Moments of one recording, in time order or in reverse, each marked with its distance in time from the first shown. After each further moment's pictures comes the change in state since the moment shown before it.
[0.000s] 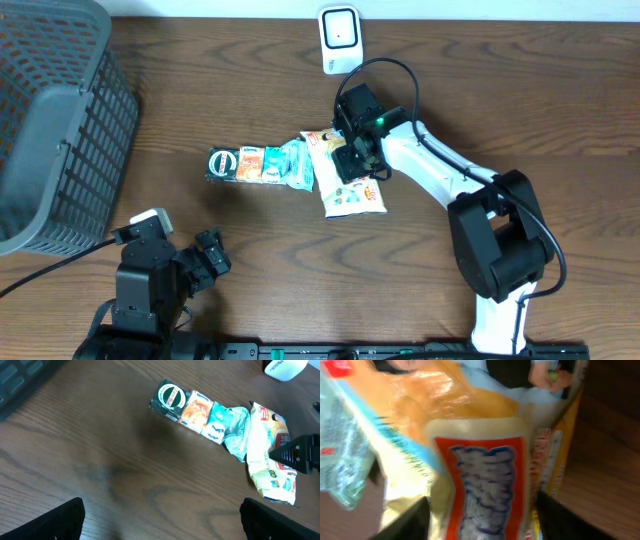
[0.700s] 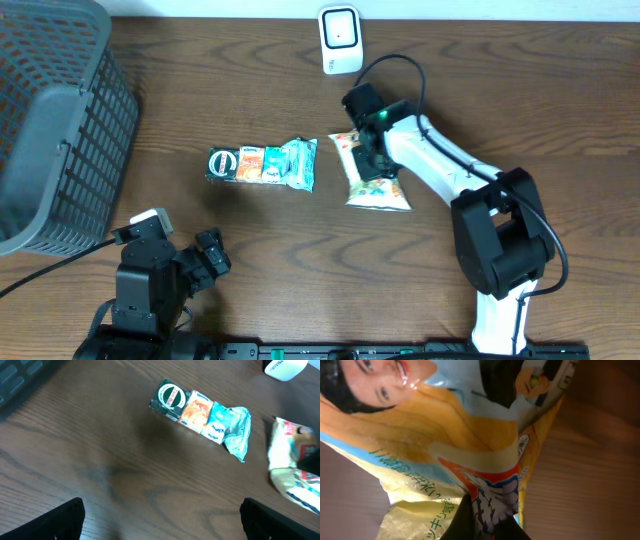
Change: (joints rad) left arm 0.000 0.000 0.000 0.000 0.000 0.000; right arm -0.025 0.007 0.045 -0.169 0.246 0.073
